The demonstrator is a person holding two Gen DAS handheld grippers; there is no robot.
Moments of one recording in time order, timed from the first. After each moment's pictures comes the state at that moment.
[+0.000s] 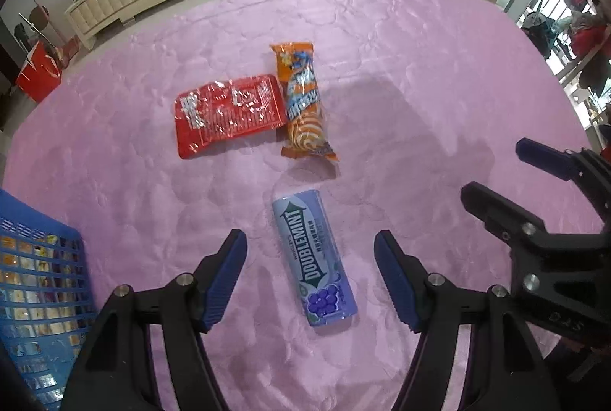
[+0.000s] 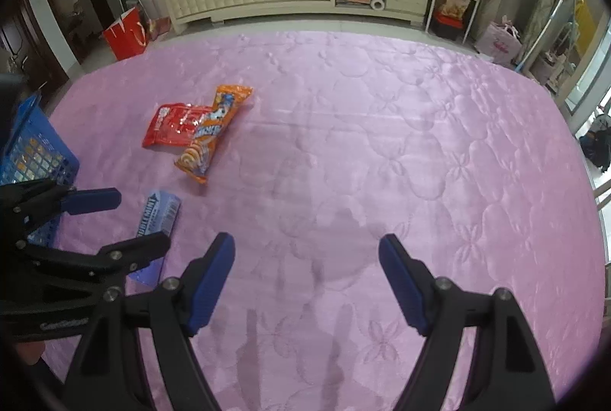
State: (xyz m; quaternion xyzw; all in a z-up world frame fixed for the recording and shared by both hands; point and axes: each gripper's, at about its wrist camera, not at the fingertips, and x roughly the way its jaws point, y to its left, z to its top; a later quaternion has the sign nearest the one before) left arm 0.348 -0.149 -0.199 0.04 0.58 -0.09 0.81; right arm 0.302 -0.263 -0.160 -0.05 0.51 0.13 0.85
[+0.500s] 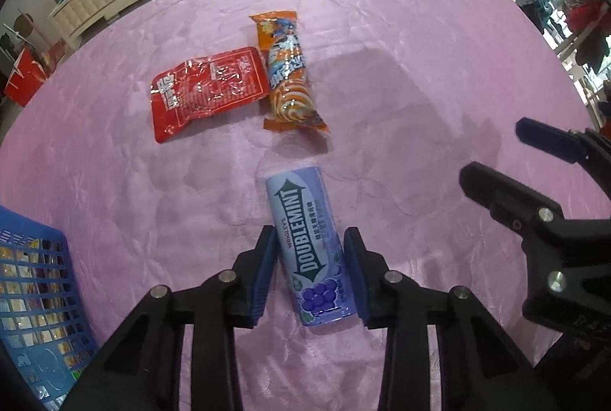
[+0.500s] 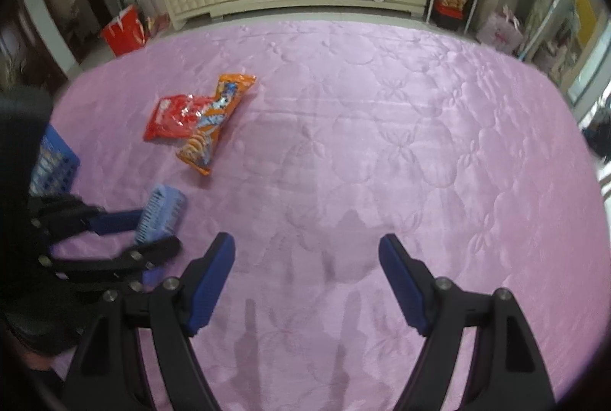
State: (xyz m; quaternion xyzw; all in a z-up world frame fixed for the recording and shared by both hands) left arm 0.342 -0.157 -0.214 0.06 0.60 -0.11 0.79; right arm 0.303 -0.260 -0.163 -0.02 0.52 0.13 0.84
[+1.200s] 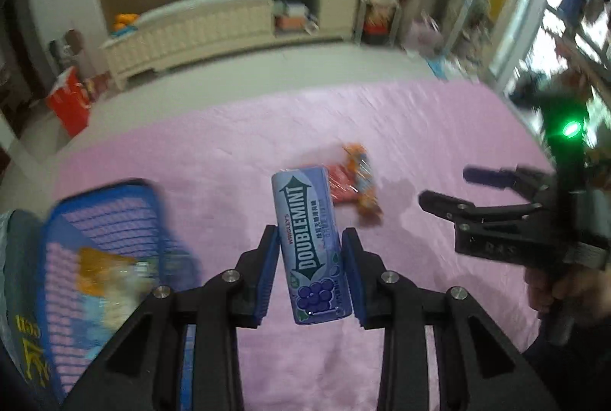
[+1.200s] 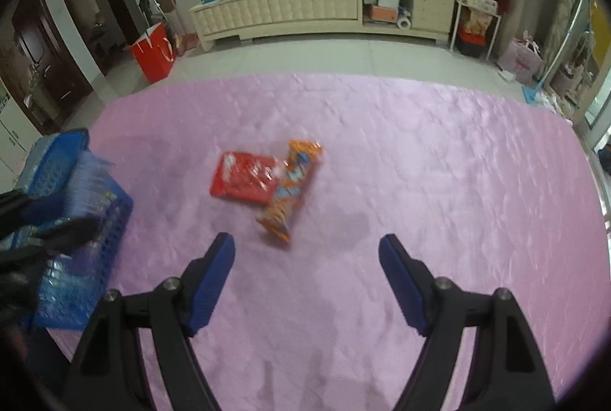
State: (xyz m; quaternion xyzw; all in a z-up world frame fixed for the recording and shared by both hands) left arm 0.286 -0.052 -0.067 0.01 0.45 -0.07 0.89; right arm 0.323 -0.210 -0.110 -0.02 0.48 0.17 0.86
